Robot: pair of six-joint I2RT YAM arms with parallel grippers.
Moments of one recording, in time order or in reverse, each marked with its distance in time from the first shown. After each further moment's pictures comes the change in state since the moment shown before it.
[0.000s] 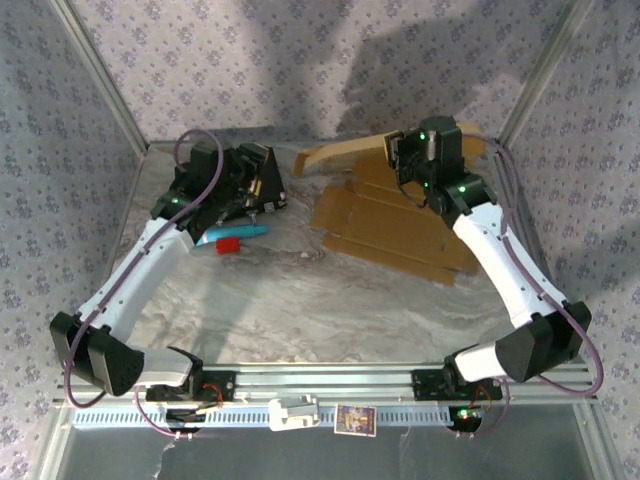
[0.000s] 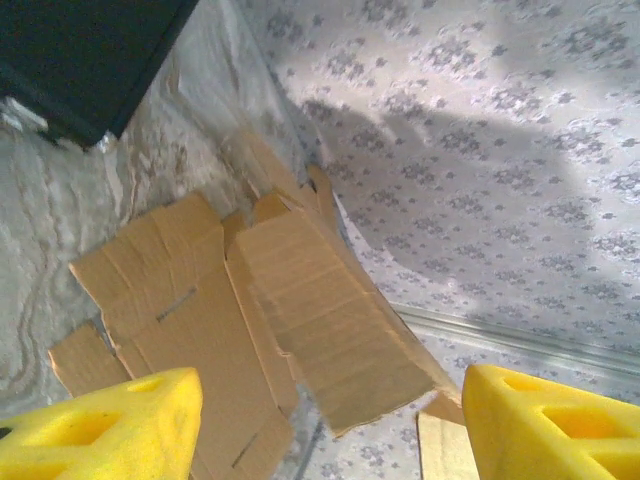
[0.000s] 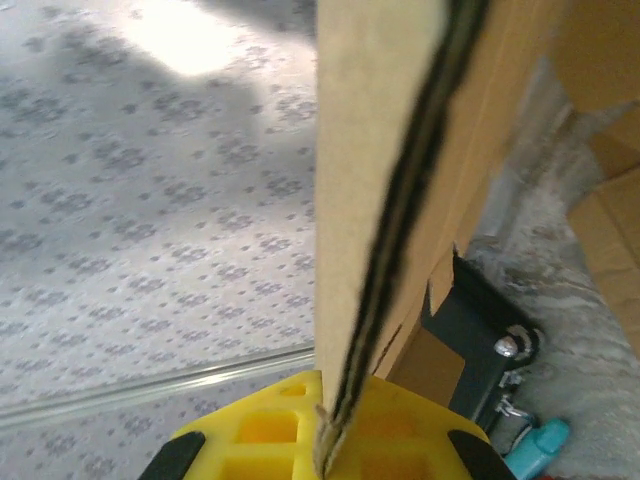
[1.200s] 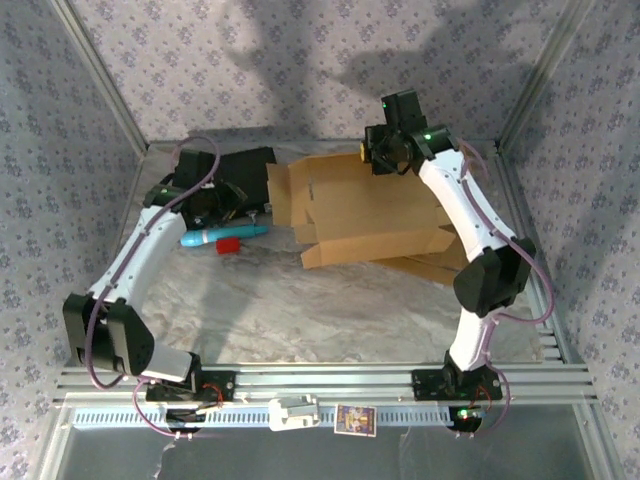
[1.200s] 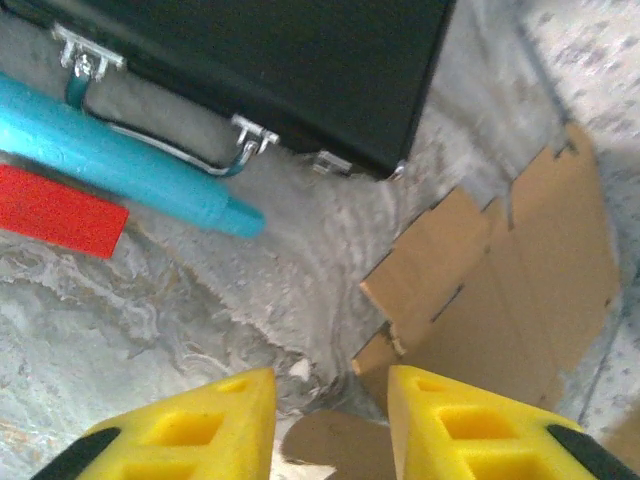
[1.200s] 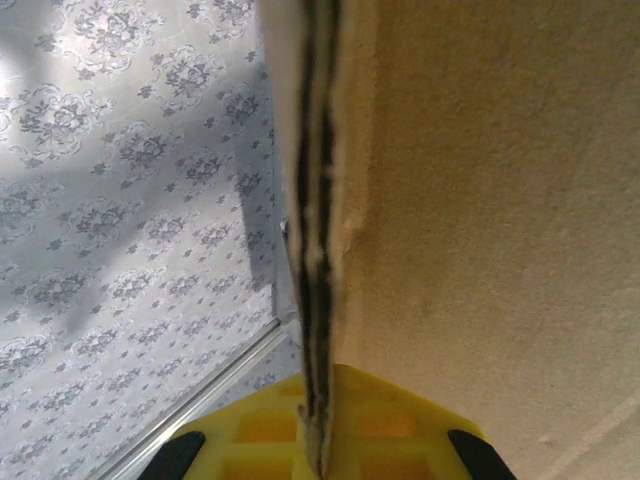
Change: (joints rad) left arm 0.212 0.096 -0.091 -0.251 0.162 0.449; right arm 0.003 0.442 0.509 -0.490 -0.112 0.289
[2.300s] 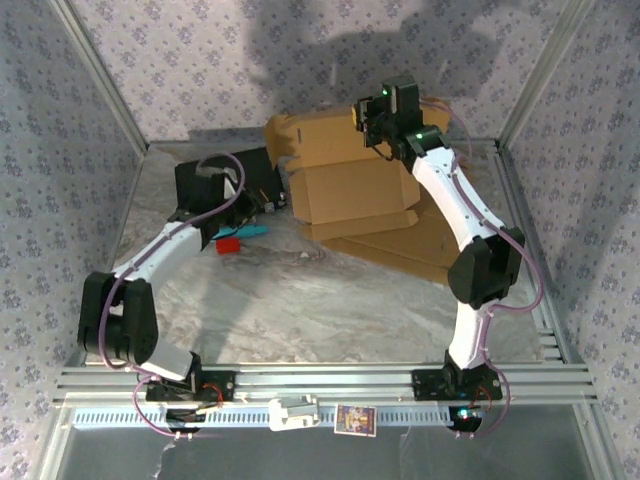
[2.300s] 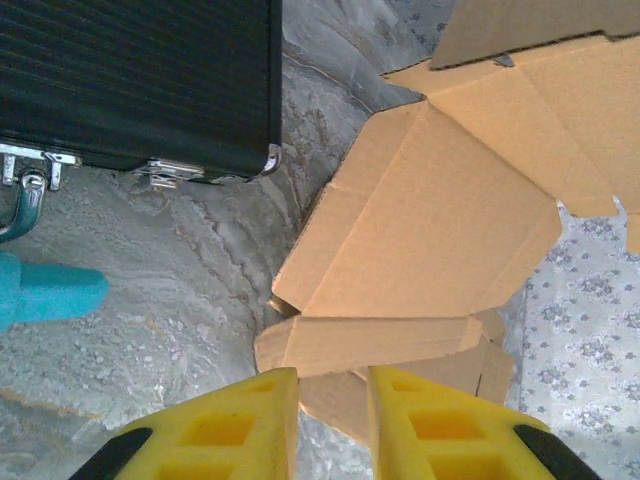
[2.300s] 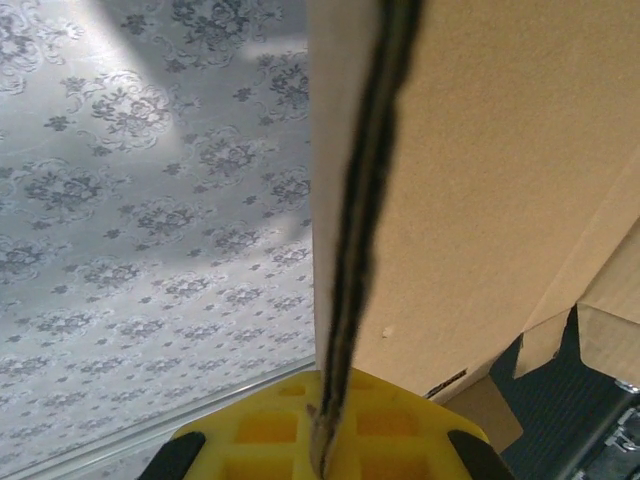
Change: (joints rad) left arm -0.022 0.062 -0.302 0.642 0.197 0.083; right arm -0.014 0.064 -0.027 0.449 0.019 -0.140
